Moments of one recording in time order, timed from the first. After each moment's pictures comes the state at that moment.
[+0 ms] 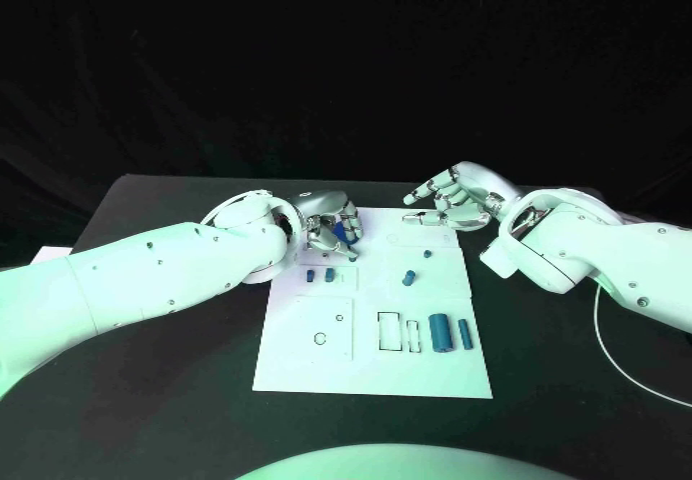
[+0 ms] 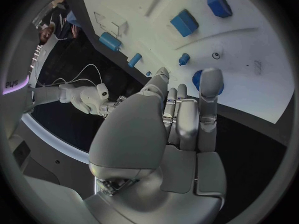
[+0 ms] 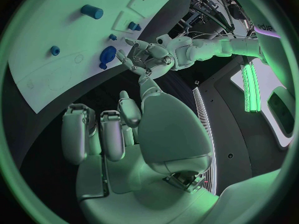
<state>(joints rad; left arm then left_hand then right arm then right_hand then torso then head) 1.23 -0.58 -0.05 1.31 -1.37 -0.17 -0.02 1.51 -0.12 0.12 0.12 0.08 0.93 0.13 0.27 0.17 1.00 0.07 0.37 0.18 1.46 -0.01 1.32 1.22 0.13 1.42 0.09 0.93 1.00 1.20 -0.91 0.03 1.61 -1.00 -0.32 -0.02 1.37 -0.08 0.02 0.21 0.22 0.98 0.15 0.07 0.07 1.35 0.06 1.14 1.27 1.46 -0.01 1.49 1.31 0.05 1.43 0.09 1.41 1.26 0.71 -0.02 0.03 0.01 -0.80</state>
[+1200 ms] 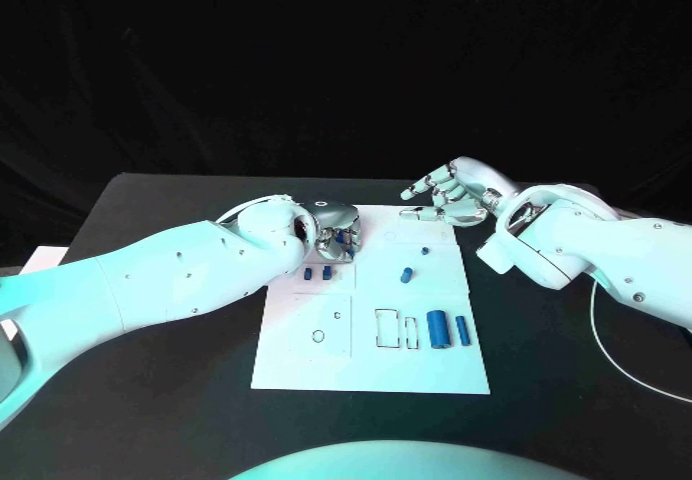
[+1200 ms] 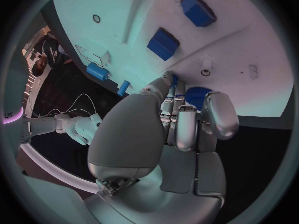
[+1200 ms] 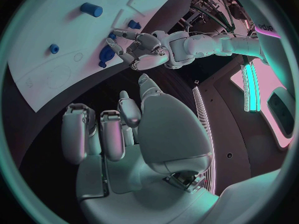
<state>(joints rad) 1.21 -0.50 -0.06 1.25 -1.59 -0.06 -0.10 1.49 -0.12 0.31 0.09 0.08 1.06 0.12 0.15 0.11 1.14 0.07 0.20 0.07 1.47 -0.02 1.37 1.22 0.09 1.46 0.08 1.18 1.24 1.20 -0.91 0.03 1.61 -1.00 -0.33 -0.01 1.37 -0.07 0.02 0.21 0.22 0.98 0.15 0.07 0.07 1.35 0.06 1.14 1.27 1.46 -0.01 1.49 1.31 0.05 1.43 0.09 1.41 1.26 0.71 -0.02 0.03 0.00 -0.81</state>
